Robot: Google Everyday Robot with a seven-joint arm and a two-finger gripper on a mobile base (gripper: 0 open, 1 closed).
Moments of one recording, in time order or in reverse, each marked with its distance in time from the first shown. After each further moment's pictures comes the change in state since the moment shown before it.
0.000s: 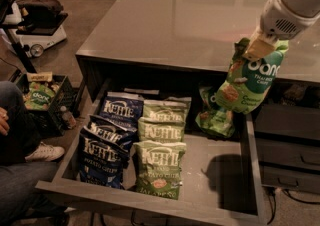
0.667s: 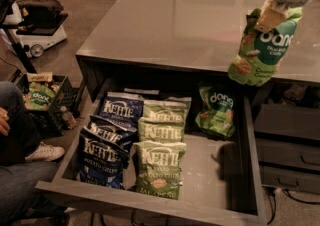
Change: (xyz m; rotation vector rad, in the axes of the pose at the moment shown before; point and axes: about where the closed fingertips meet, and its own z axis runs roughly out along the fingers) arm -0.007 -0.062 -0.032 0.110 0.047 -0.025
